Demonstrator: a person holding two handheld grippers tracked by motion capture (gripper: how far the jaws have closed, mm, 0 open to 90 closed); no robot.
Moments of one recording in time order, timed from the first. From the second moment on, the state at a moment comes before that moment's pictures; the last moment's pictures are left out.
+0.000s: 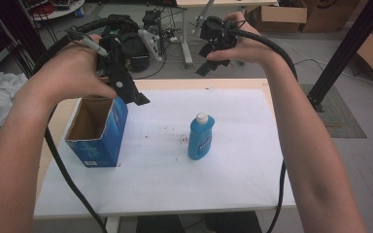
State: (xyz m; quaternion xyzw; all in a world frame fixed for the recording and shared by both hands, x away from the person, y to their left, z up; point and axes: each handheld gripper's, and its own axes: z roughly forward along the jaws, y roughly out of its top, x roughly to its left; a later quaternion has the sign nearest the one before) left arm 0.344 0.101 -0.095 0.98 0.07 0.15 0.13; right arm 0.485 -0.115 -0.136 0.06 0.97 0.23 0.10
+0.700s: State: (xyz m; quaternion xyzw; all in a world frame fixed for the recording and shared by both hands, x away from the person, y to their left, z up) left arm 0.345 0.094 -0.117 0.97 0.09 0.15 0.16; right arm 0.483 -0.130 -0.135 0.06 0.96 0.24 0.10
